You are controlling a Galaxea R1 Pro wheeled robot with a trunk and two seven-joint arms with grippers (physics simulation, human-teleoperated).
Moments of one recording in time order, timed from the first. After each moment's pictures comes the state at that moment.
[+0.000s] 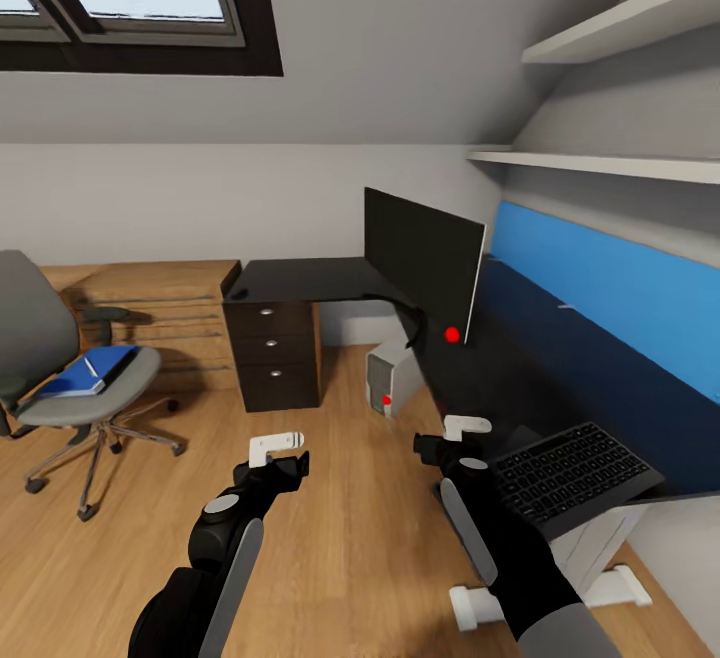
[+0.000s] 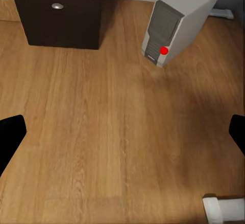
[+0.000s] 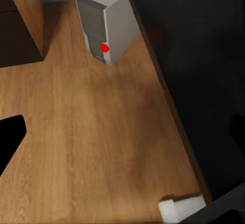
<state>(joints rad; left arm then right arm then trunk) -0.26 -0.15 -0.16 -1.53 0.16 0.65 0.28 -0.50 0.07 0.25 -1.16 -0.27 0.51 -0.41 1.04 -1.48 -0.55</state>
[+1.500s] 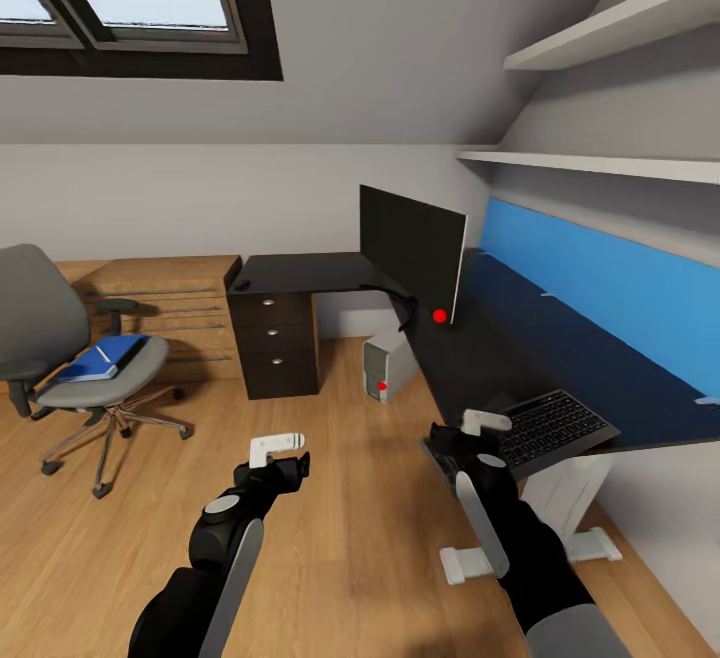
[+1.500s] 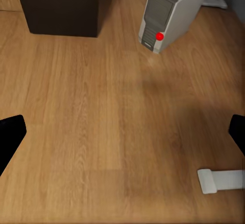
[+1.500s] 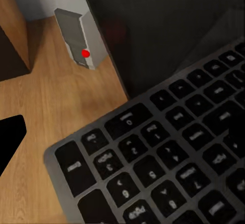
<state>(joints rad) -0.26 -0.15 -0.16 -1.52 0.16 0.65 0.28 -0.50 0.07 0.16 -1.18 -0.26 0.46 -0.41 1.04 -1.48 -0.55</state>
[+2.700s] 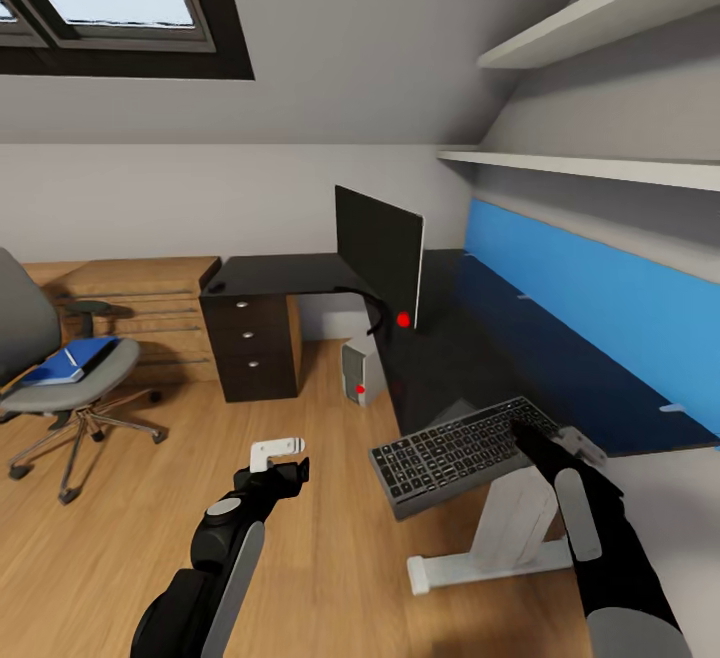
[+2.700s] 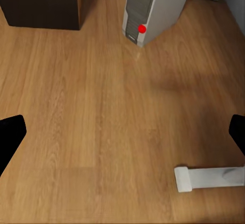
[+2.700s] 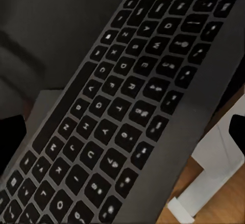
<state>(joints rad) -0.26 -0.15 -0.15 -1.49 0.16 0.65 0.28 -0.49 0.02 -0.36 -1.19 -0.48 0.46 -0.22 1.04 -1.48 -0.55</state>
